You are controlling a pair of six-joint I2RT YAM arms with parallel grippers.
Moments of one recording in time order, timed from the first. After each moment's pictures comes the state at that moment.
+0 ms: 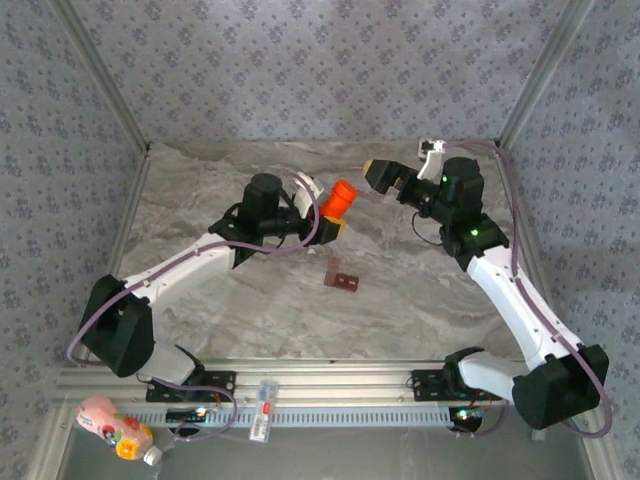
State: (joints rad) left arm -0.66 1.46 1.07 0.03 0.56 -0.04; right arm 0.32 1.15 1.09 -0.14 -0.35 0.68
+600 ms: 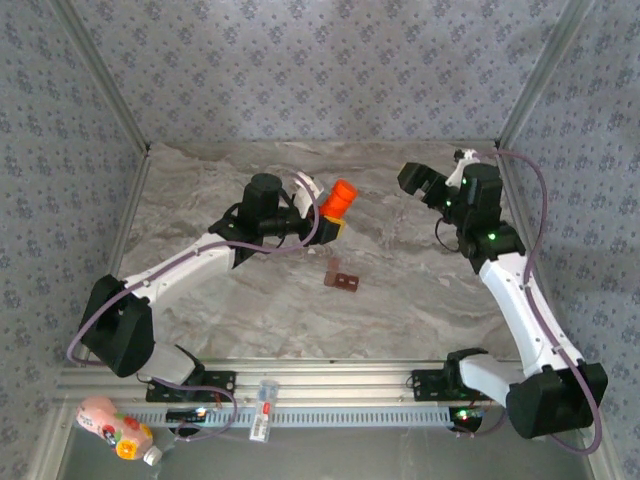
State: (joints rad) left arm -0.66 1.46 1.07 0.03 0.56 -0.04; right arm 0.17 1.09 1.03 -0.27 -0.19 0.61
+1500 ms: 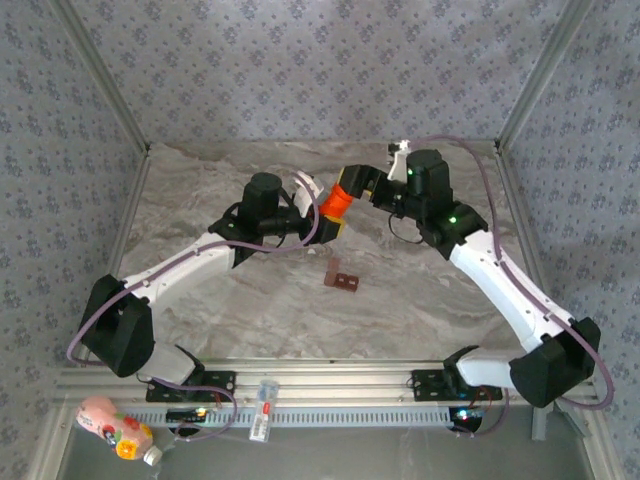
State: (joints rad) left arm -0.66 1.46 1.07 0.03 0.56 -0.04; right arm 0.49 1.27 1.23 -0.30 -0.30 0.74
